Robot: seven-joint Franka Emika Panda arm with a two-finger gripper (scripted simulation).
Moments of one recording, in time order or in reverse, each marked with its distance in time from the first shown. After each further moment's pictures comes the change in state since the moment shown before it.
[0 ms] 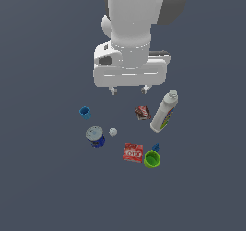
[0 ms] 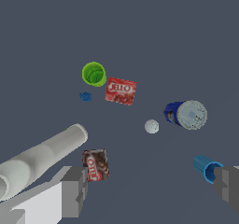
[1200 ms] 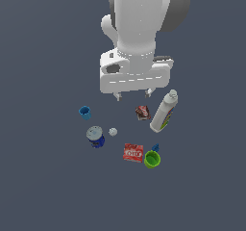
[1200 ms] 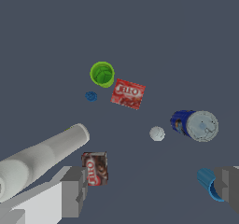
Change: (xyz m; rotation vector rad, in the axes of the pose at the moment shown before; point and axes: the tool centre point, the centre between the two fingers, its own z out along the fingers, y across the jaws) arm 0.006 -0.013 0.015 0.005 0.013 -0.091
